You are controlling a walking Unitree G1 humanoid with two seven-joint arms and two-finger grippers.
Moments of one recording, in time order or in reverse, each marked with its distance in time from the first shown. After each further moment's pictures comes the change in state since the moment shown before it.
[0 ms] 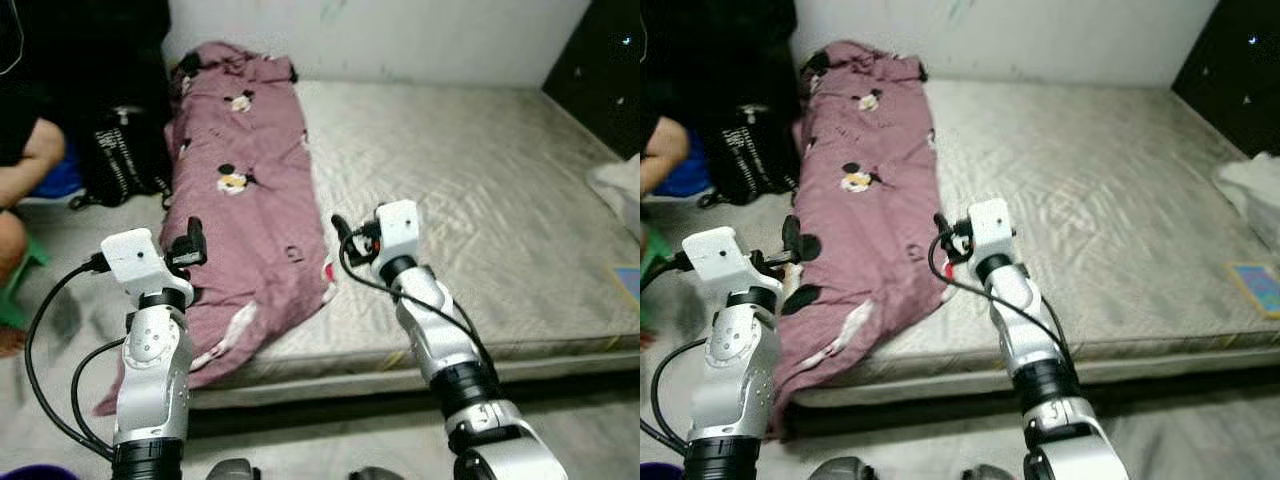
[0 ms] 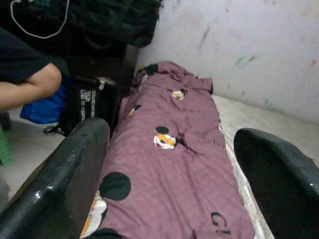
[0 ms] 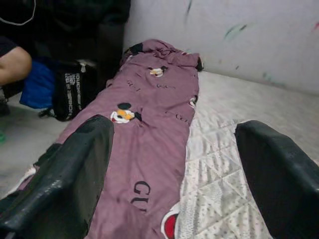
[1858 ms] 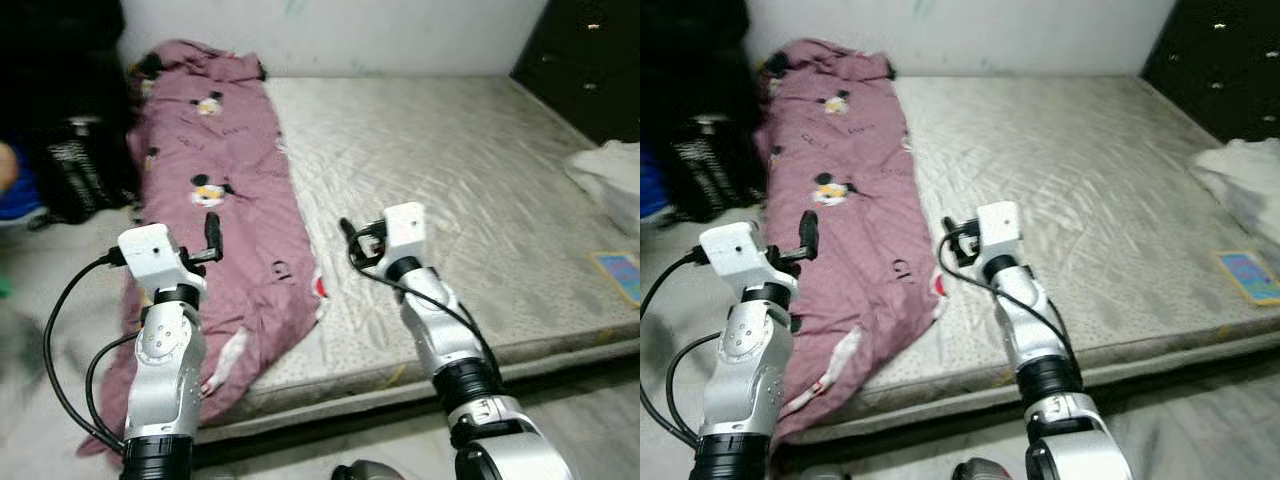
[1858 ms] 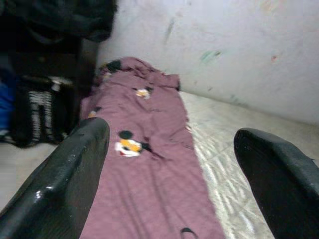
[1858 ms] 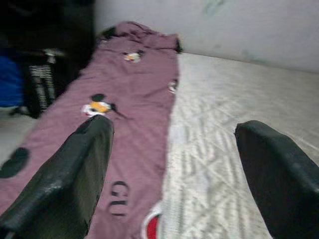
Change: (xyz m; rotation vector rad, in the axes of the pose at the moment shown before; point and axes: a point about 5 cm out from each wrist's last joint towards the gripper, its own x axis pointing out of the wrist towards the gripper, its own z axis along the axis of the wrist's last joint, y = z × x) left arm 0.000 -0.012 0.001 -0.013 -0.011 -0.065; right arm -0.001 -0.005 -0.012 0.035 0.061 -0.013
